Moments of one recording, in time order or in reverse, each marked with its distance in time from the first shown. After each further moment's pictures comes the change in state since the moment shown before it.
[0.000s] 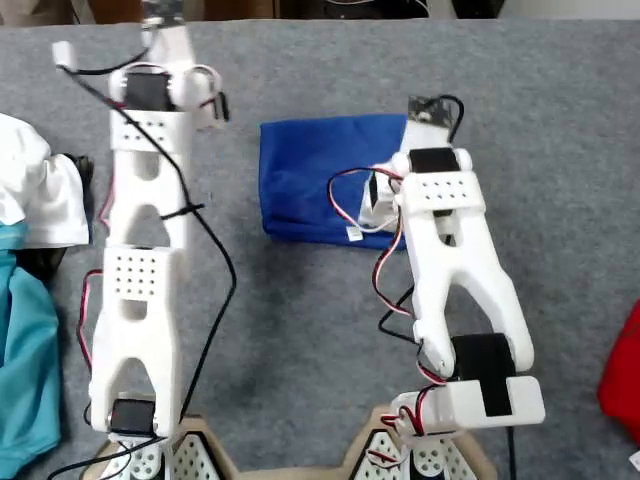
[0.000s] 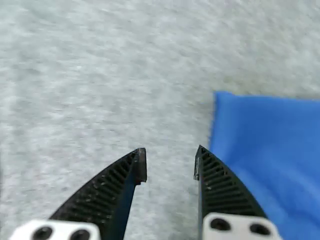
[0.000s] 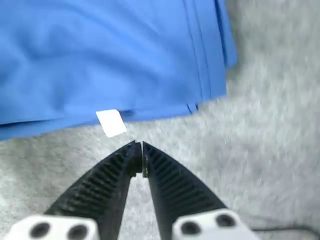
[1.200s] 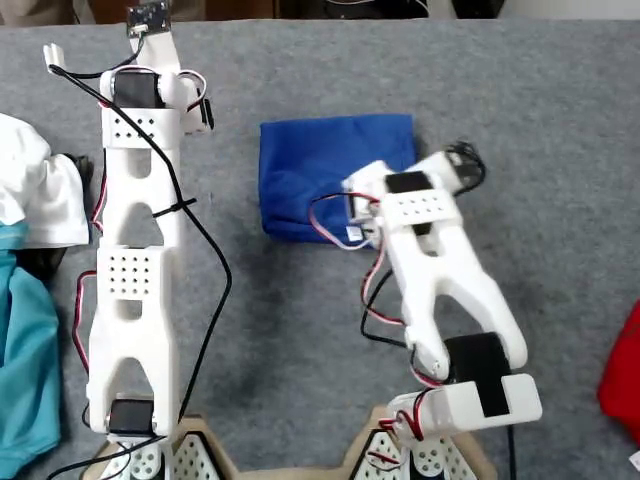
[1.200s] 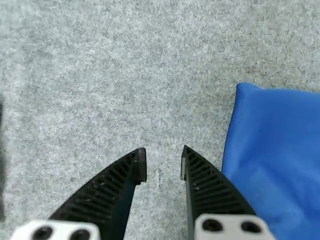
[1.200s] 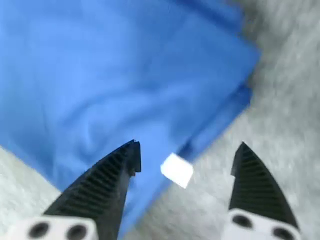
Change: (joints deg) left arm -1.1 0.0 4.0 0.0 -0.1; right arm -3.3 0.0 9.6 -25.5 -50.5
